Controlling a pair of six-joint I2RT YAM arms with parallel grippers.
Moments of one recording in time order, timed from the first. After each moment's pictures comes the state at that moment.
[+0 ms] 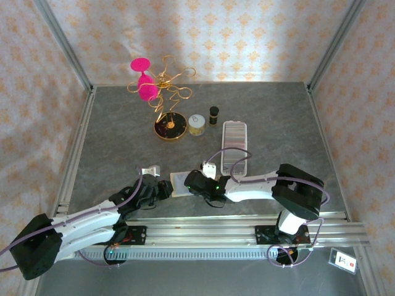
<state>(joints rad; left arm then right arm) -0.73 0.88 0.16 0.03 -0.05 -0.99 1.16 1.65 0.81 -0.18 0.33 1.20</state>
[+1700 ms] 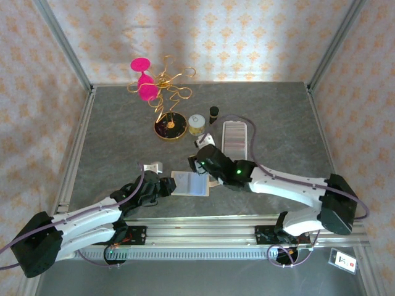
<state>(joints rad) -0.73 0.91 0.22 0.02 -0.05 -0.94 1.06 1.33 0.96 -0.27 0.39 0.32</state>
